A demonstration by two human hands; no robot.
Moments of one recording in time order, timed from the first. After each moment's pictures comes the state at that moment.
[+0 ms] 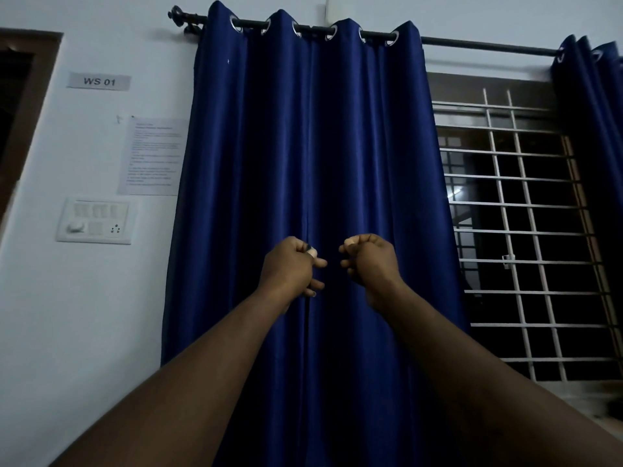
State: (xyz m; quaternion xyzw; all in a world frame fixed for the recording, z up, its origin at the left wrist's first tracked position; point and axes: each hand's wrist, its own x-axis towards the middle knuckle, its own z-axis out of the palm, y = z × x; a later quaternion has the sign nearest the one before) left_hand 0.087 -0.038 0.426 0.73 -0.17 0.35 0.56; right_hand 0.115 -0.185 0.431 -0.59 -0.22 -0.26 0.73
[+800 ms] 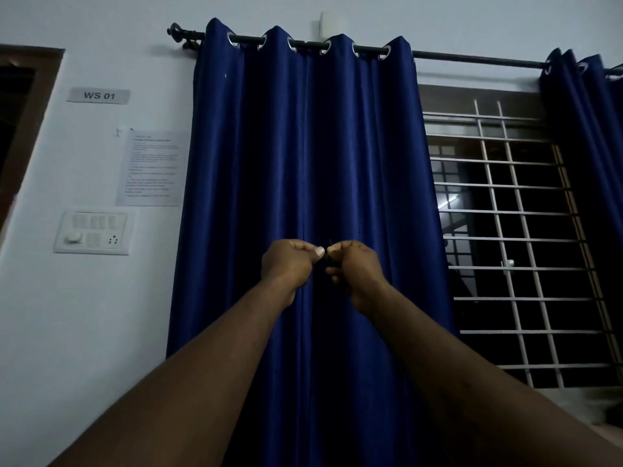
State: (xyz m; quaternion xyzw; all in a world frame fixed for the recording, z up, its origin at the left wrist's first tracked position) left_hand 0.091 -0.049 0.447 0.71 -0.13 0.39 0.58; right_hand 0.100 -0.178 0.441 -0.60 -0.24 -0.22 0.73
